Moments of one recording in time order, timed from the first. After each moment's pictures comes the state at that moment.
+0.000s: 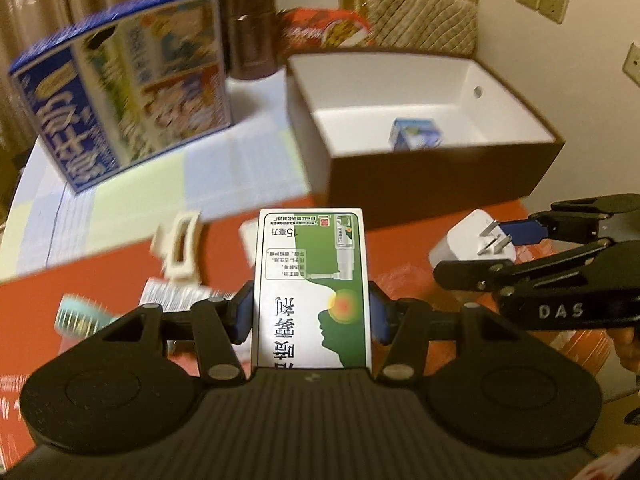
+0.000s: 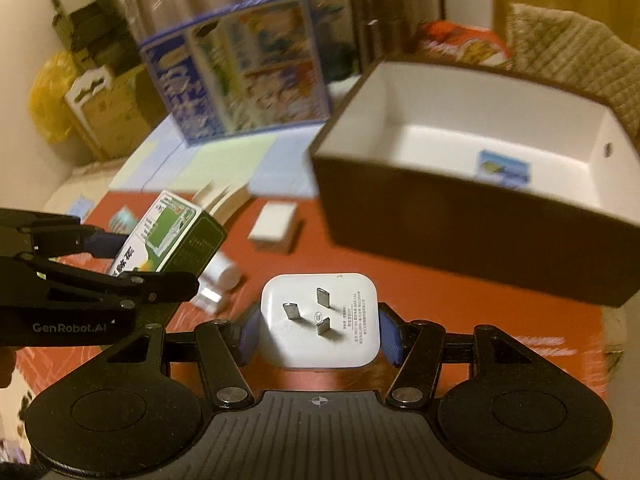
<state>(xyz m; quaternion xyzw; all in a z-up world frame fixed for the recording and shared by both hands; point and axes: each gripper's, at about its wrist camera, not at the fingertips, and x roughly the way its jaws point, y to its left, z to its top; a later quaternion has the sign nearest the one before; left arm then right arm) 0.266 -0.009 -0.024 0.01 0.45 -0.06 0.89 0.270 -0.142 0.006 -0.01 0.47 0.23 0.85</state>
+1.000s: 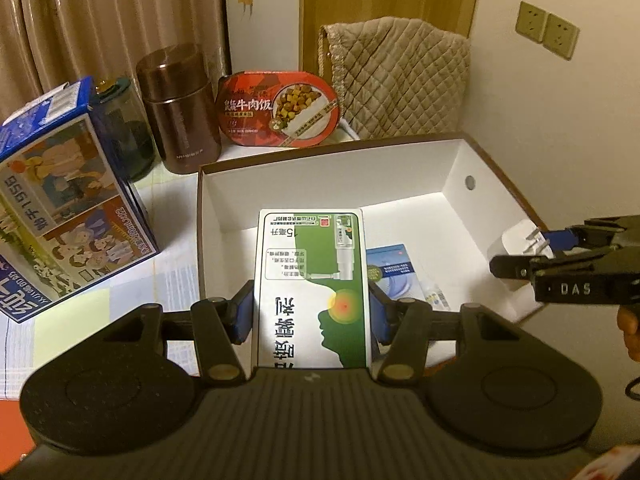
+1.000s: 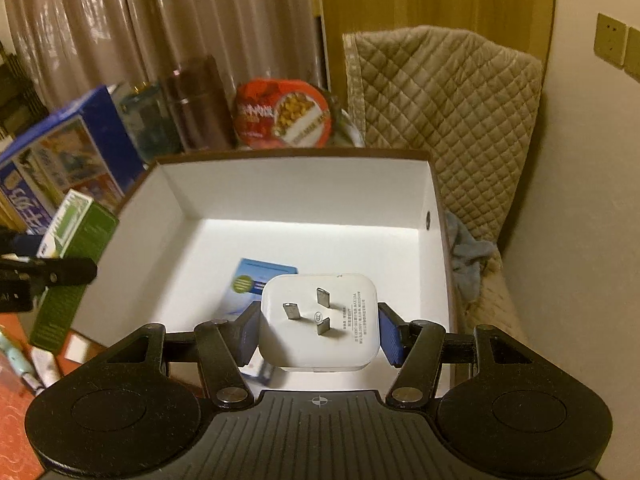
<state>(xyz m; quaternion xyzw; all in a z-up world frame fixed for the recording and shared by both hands) 0.432 -0.100 0.002 0.02 0.42 -0.06 0.91 0.411 -0.297 0.024 -0.01 0.45 0.12 0.88</state>
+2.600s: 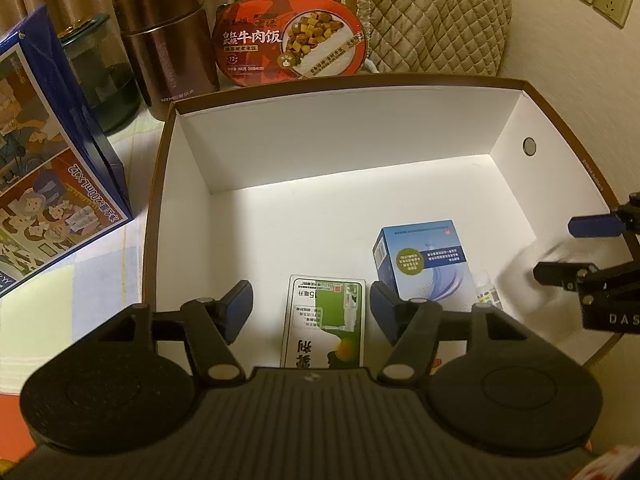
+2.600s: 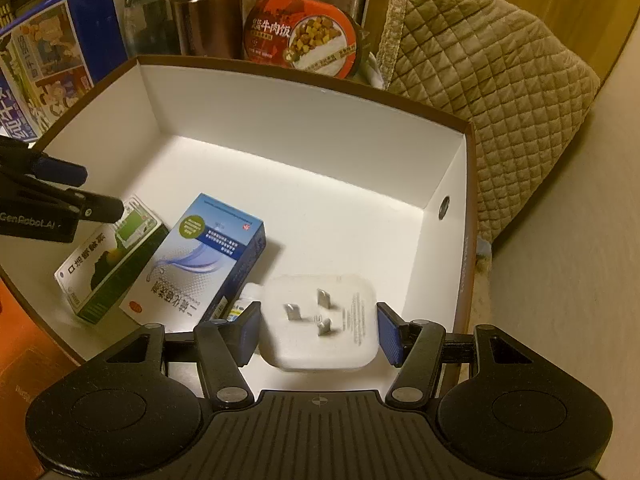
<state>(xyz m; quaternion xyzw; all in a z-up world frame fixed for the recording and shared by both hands) 0.491 -0.107 -0.070 0.02 0.48 -0.04 0.88 0.453 -0.291 -0.022 -0.14 0.51 0.14 0.84</state>
